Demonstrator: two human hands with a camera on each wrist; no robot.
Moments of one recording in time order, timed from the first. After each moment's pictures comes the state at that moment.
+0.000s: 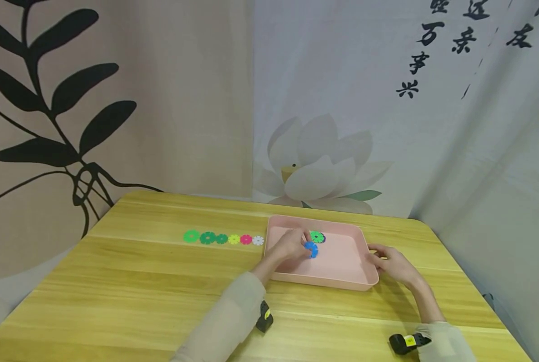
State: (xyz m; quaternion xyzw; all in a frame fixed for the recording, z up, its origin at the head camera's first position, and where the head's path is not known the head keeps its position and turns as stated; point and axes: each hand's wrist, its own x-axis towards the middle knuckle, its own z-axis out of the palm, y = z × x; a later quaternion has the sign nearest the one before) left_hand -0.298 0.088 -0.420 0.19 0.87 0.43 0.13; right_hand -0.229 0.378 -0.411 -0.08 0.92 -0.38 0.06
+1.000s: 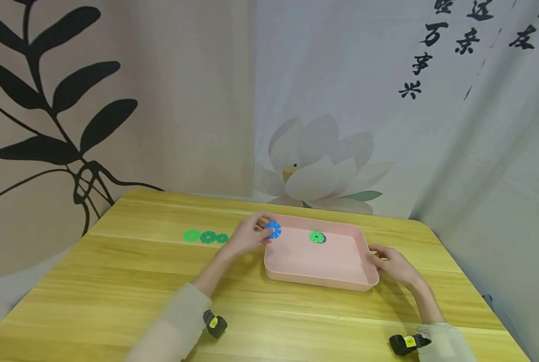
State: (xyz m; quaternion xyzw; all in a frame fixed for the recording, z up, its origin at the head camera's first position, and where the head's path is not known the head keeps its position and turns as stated) left_hand -0.289 -0.018 -0.399 0.17 0.78 0.59 0.05; right_hand -0.229 0.375 -0.412 -0.07 0.92 -0.37 0.06
